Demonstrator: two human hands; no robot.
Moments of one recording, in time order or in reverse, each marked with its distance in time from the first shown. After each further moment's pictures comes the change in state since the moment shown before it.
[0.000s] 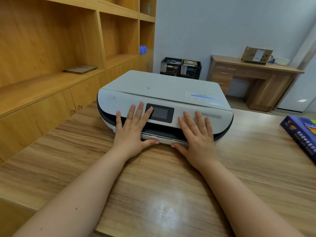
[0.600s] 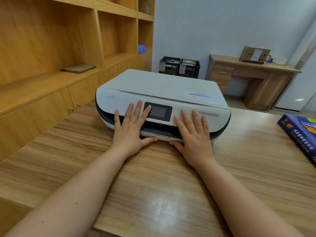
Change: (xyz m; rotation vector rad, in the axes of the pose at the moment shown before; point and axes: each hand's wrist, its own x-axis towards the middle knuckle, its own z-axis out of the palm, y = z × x) left_hand 0.002 0.000 0.006 0.018 0.035 -0.015; right_hand 0.001 -0.003 0.006 -0.031 -0.023 0.015
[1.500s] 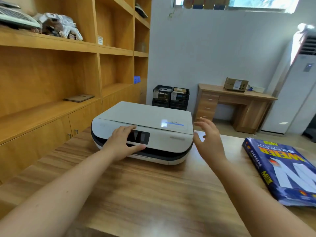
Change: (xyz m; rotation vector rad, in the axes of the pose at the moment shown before) left_hand 0.008 0.044 -0.102 -0.401 -0.157 -0.133; right_hand 0.013 0.093 -0.142 0.603 0.184 0.349
